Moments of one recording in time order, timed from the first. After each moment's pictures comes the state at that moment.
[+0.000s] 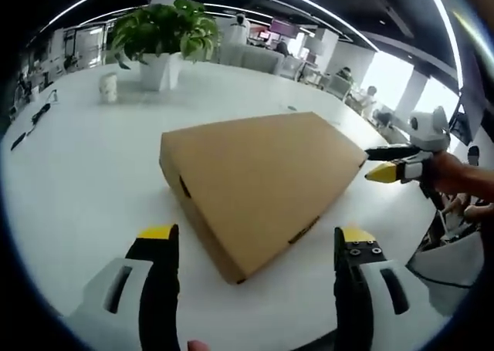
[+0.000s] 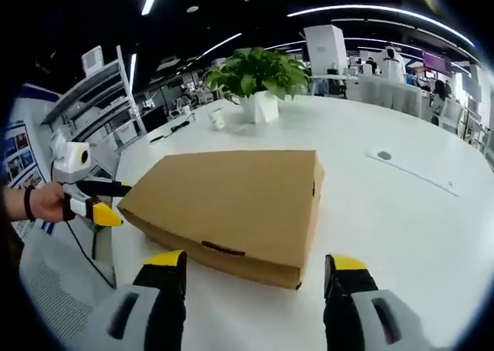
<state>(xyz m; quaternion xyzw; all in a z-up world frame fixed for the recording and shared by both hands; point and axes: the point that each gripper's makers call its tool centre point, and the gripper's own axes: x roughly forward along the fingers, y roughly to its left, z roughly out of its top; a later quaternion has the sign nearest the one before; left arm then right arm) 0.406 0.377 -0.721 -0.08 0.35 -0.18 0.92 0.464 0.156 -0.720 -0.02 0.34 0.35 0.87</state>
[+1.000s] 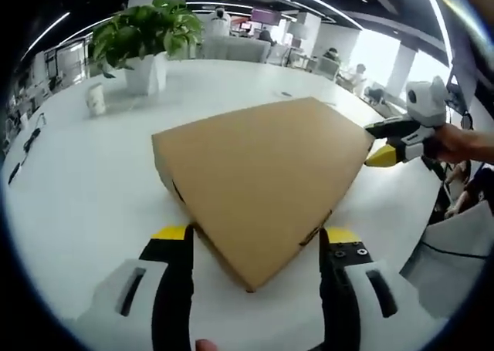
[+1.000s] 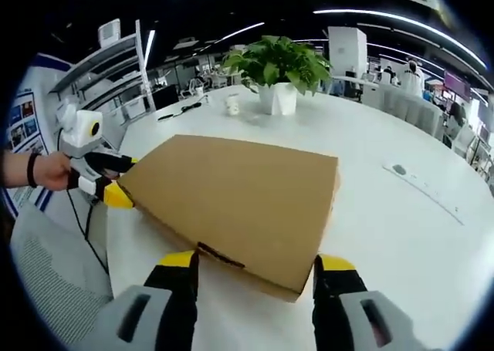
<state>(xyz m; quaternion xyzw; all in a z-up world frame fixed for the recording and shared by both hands) 0.412 0.392 -0.731 -0.01 0.36 -0.22 0.91 0.456 0.178 -0.723 -0.08 0.34 0.37 0.86</state>
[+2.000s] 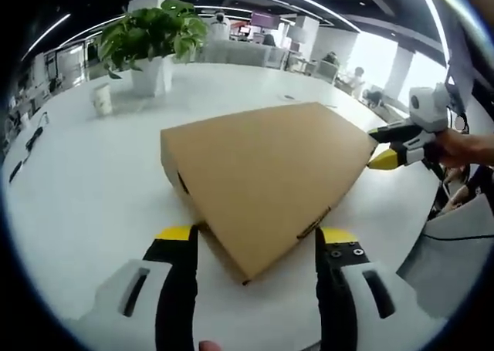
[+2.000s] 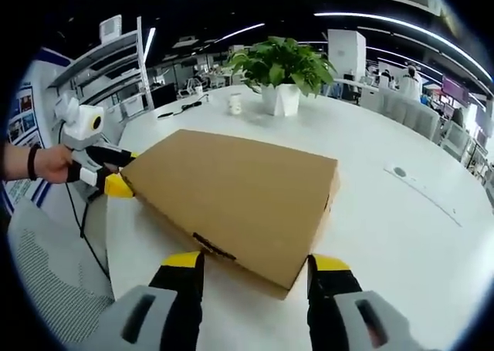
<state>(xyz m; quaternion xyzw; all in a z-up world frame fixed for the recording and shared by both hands) 0.409 0.413 -0.729 -0.02 0.35 -0.22 0.91 0.447 0.188 -0.724 -0.09 0.34 0.36 0.86</state>
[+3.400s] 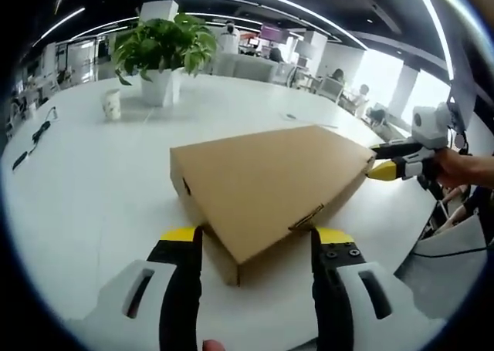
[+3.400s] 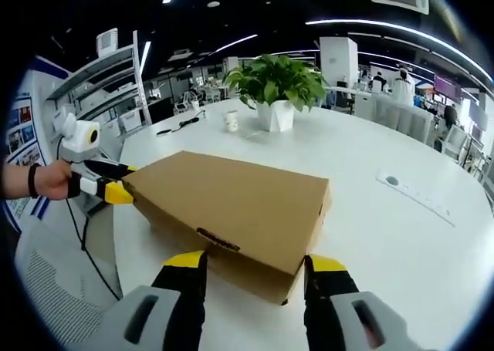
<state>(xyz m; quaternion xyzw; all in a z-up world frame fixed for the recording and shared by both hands) 0.404 0.412 -0.695 -0.05 0.32 -0.20 0.92 0.446 0.187 -0.691 -0.07 0.31 0.36 0.88</state>
